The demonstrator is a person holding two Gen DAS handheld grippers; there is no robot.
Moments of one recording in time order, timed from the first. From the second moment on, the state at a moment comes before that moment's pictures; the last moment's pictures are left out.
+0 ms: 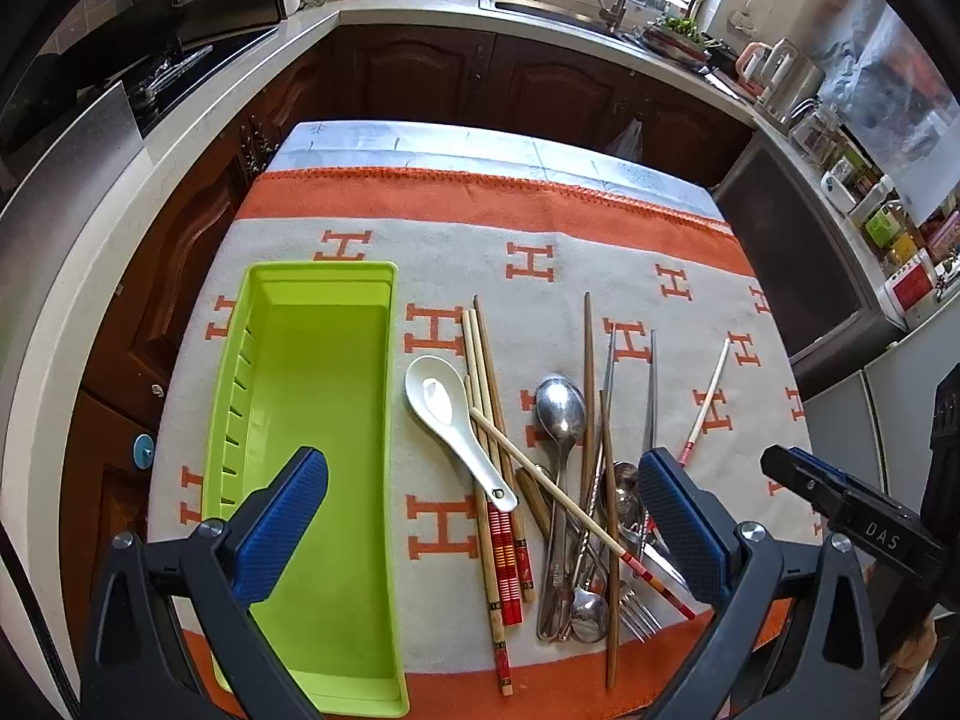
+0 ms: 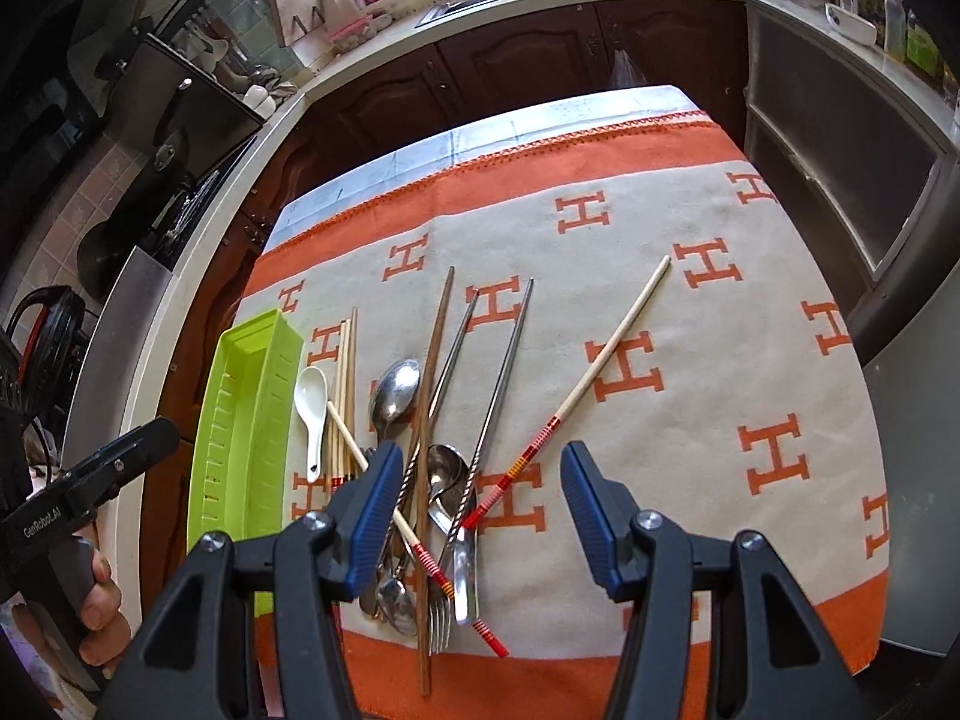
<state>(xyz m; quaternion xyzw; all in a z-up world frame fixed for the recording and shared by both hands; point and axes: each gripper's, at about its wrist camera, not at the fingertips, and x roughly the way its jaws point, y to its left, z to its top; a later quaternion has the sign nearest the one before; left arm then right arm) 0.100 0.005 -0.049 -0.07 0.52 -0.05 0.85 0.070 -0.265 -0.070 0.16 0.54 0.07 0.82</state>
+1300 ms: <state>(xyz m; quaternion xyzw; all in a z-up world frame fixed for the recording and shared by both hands) 0.158 -0.002 -0.176 -0.19 0.65 0.07 0.73 0.123 -0.290 -0.168 0.16 0.60 0.03 0.79</state>
